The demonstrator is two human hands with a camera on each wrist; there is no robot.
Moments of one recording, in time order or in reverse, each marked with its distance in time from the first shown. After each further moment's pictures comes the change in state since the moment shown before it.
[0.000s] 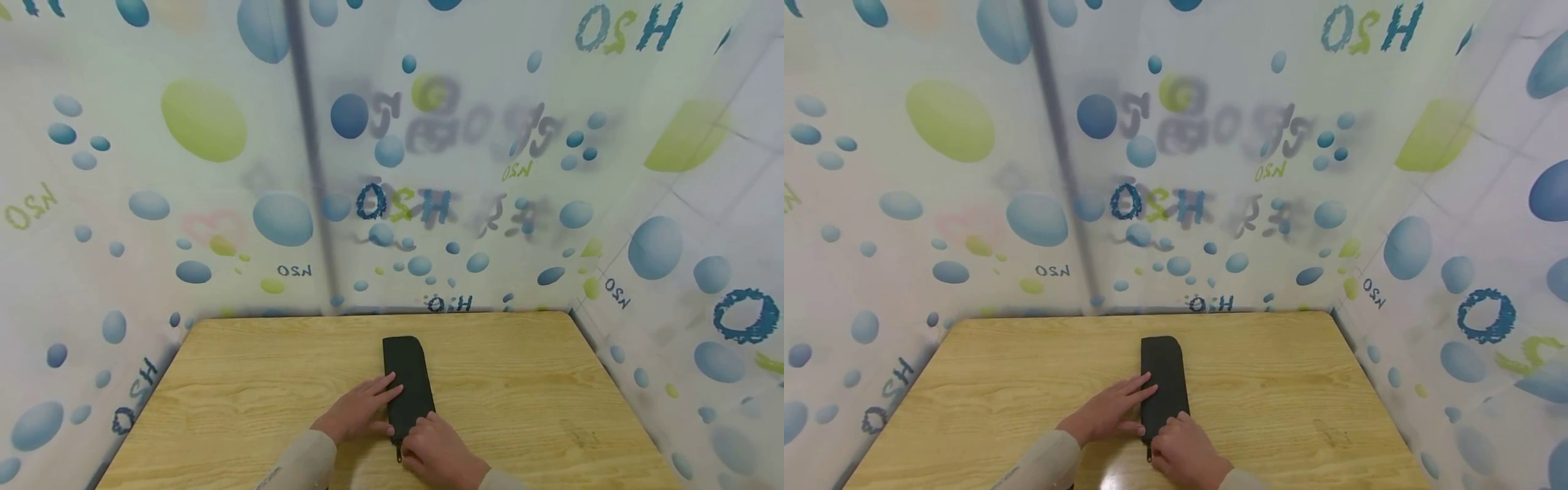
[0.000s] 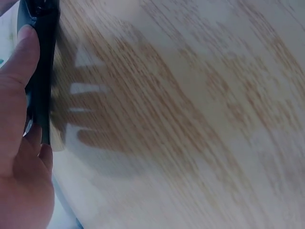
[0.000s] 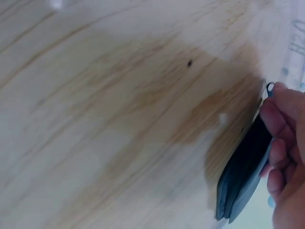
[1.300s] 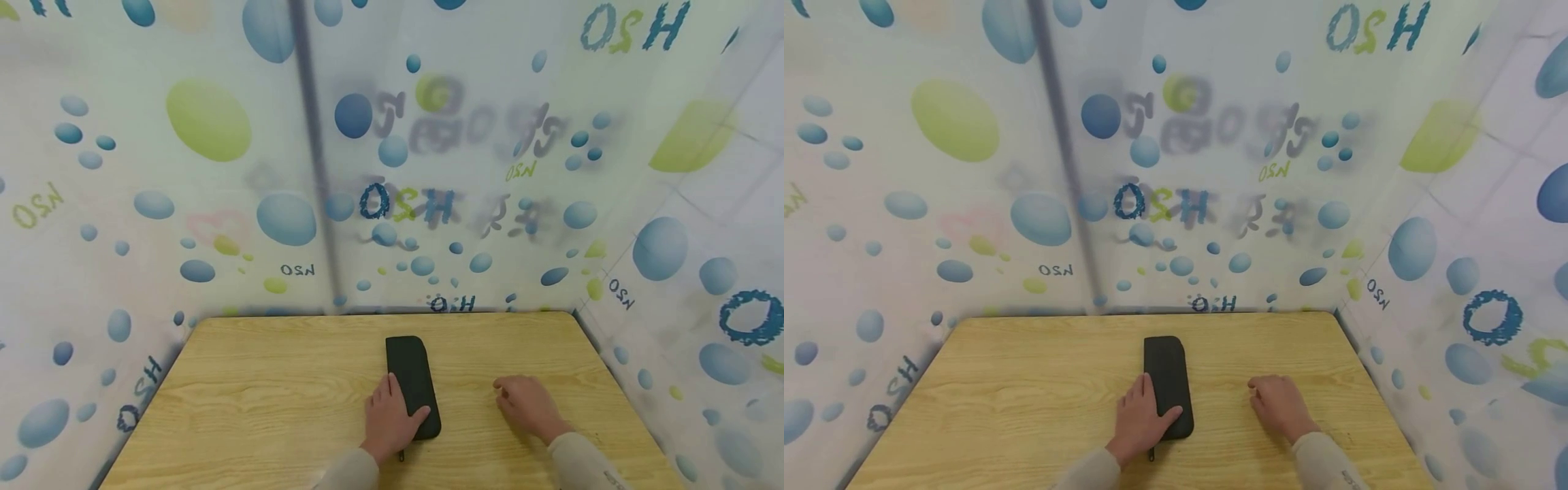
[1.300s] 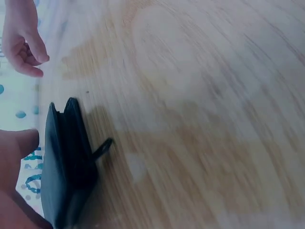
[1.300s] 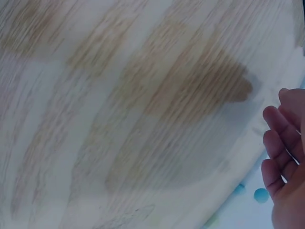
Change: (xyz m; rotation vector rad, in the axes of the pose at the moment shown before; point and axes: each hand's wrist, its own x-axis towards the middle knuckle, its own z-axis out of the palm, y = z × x) left_hand 0.030 0.073 0.030 -0.342 0.347 -0.561; right_hand -0.077 0.134 -0.034 -0.089 0.181 0.474
